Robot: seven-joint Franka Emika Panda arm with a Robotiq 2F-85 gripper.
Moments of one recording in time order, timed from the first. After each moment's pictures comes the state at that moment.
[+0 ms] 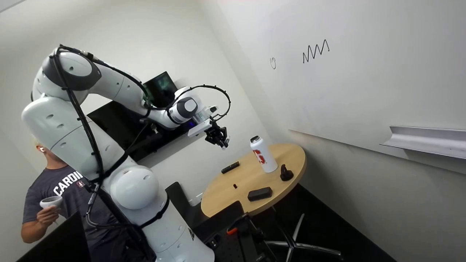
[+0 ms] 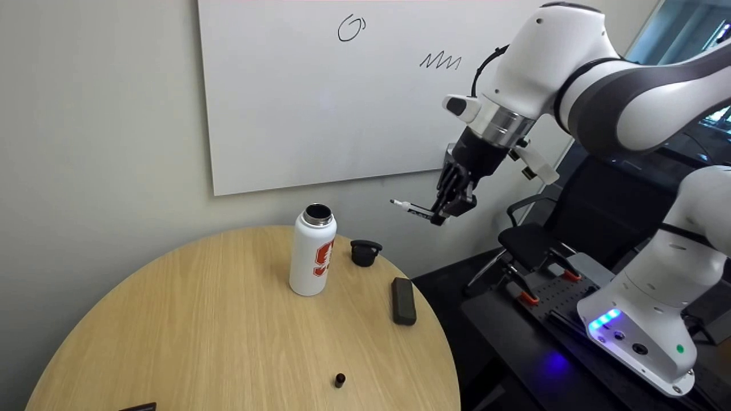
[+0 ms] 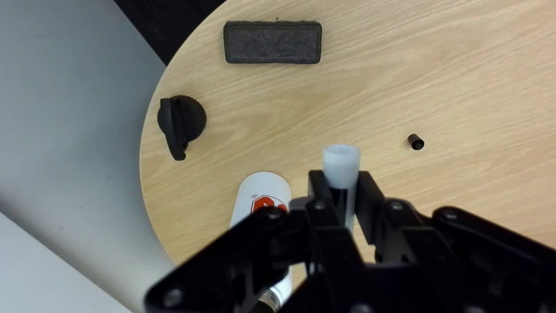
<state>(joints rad) 0.53 -0.19 0.44 -2.52 0.10 2.50 -0.12</state>
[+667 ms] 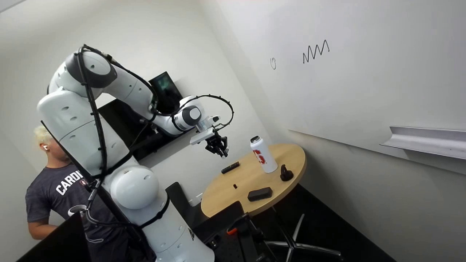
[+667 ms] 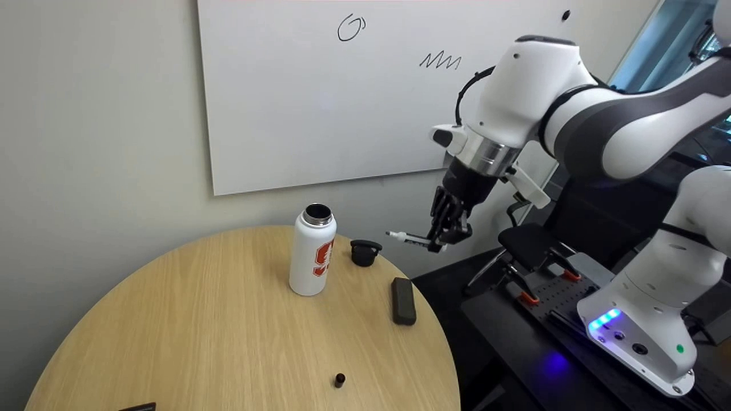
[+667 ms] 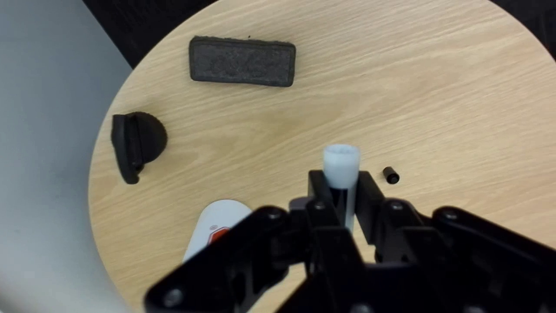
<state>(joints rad) 0.54 -0.08 0.49 -2.50 0.08 2.53 -0.12</state>
